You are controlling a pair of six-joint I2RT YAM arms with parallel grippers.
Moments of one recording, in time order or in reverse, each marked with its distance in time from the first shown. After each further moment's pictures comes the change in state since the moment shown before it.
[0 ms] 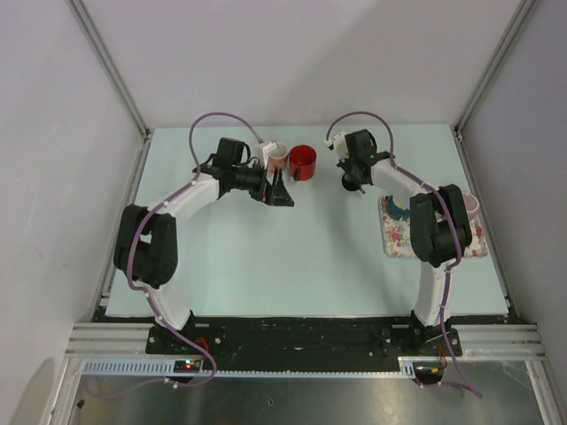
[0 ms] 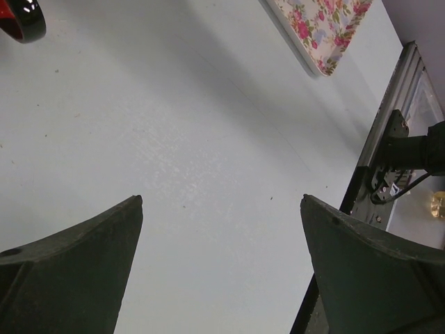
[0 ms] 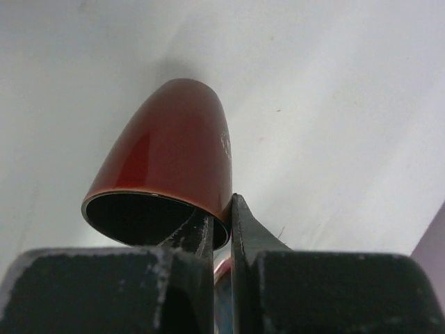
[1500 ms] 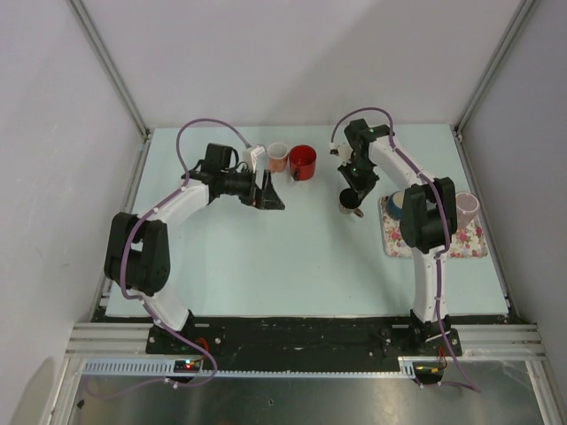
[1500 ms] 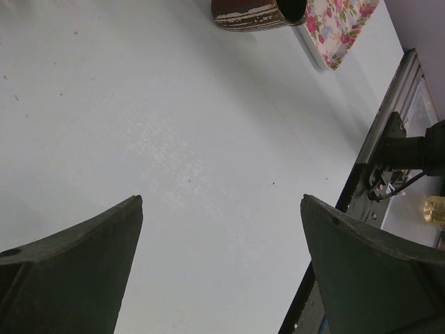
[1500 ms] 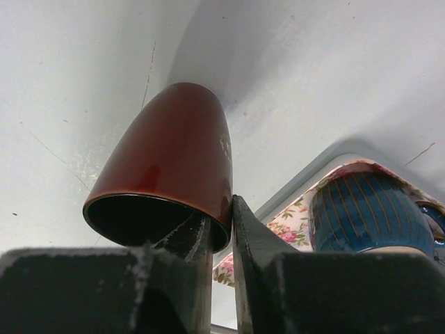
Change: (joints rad) left arm 0.062 -0.077 -0.102 -0.001 0.010 -0.009; right arm -0.032 0.180 0.472 -0.852 -0.288 0.235
